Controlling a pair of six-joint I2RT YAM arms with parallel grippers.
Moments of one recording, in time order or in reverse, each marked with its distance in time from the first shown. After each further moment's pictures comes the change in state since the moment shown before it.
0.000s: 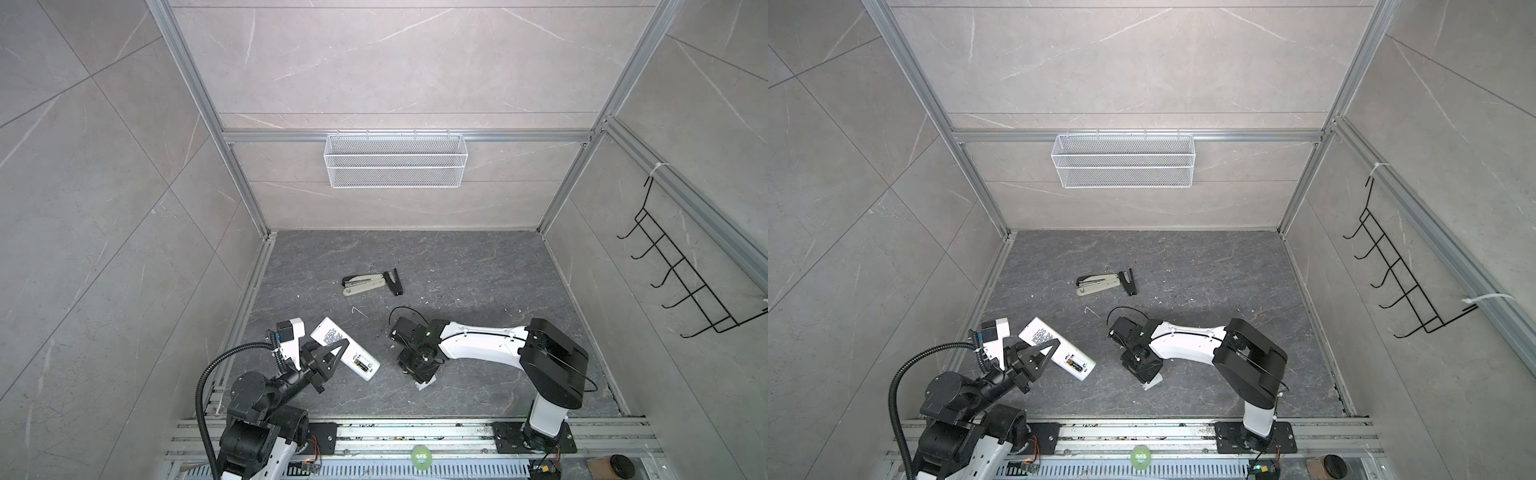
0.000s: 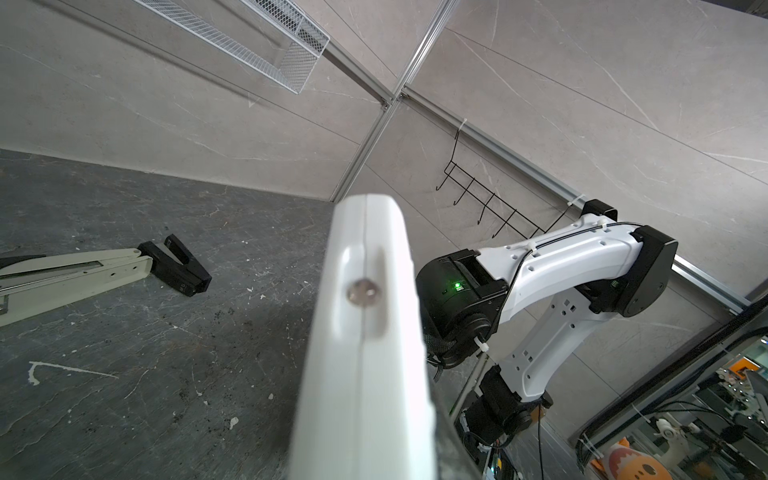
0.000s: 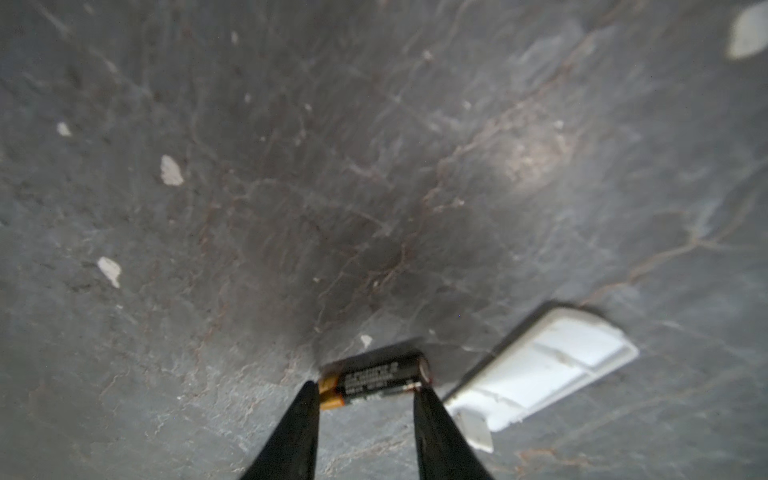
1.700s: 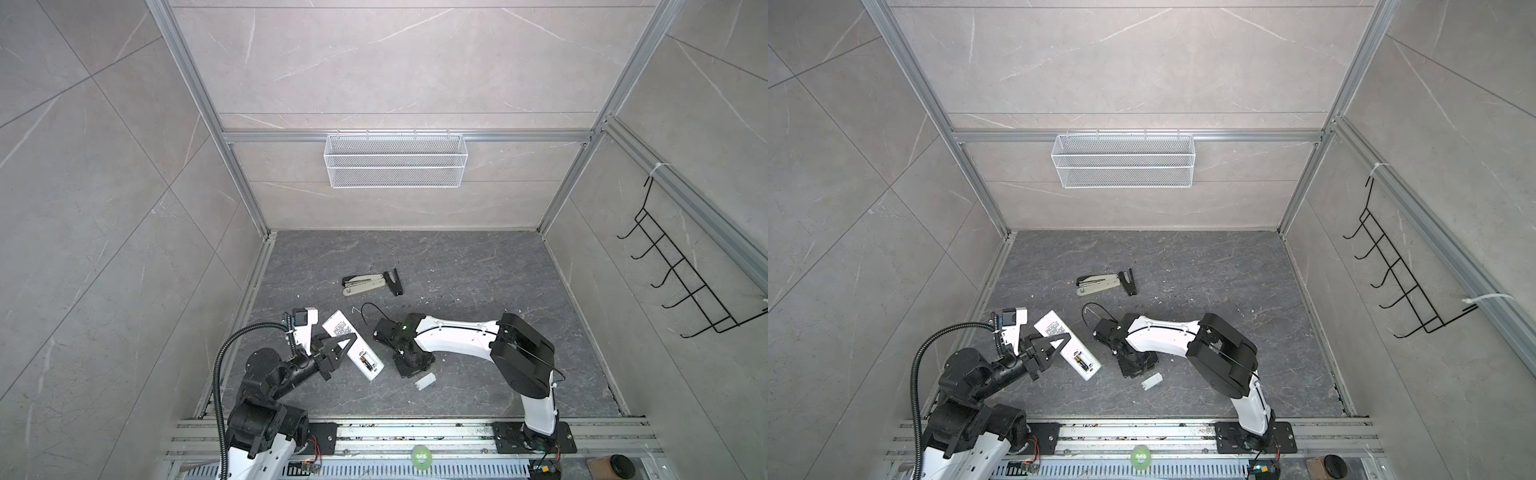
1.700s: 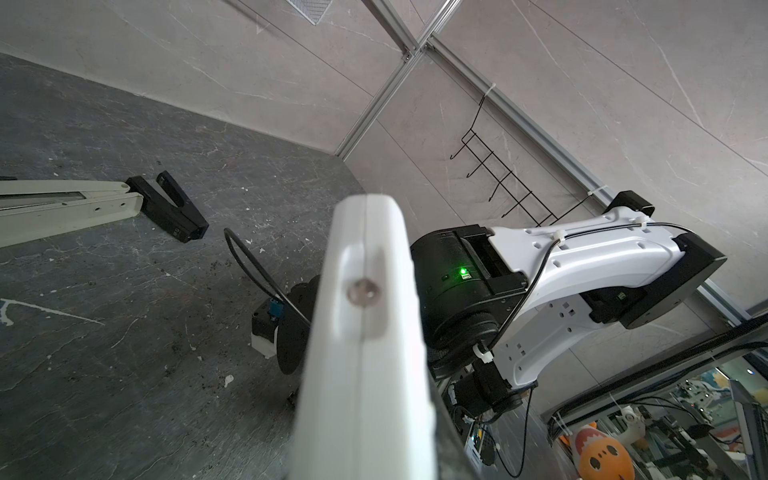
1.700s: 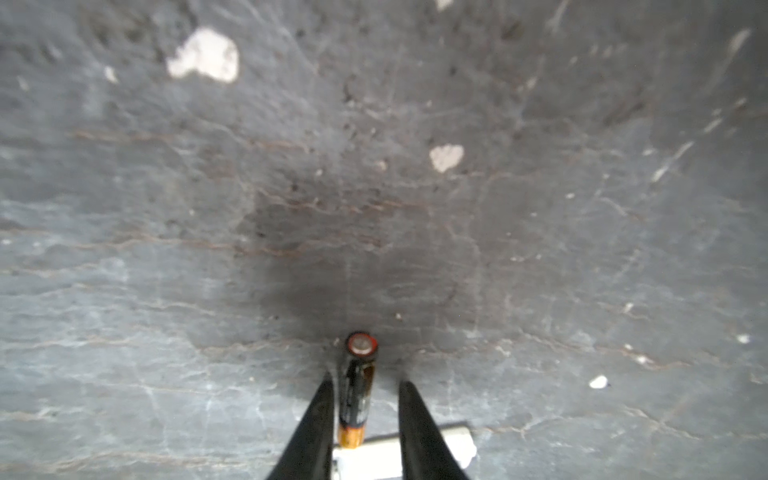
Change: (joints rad) left arm 0.000 0.186 0.001 0.023 0.065 -0.018; right arm 0.038 0.188 0.254 -0.315 0.167 -1.046
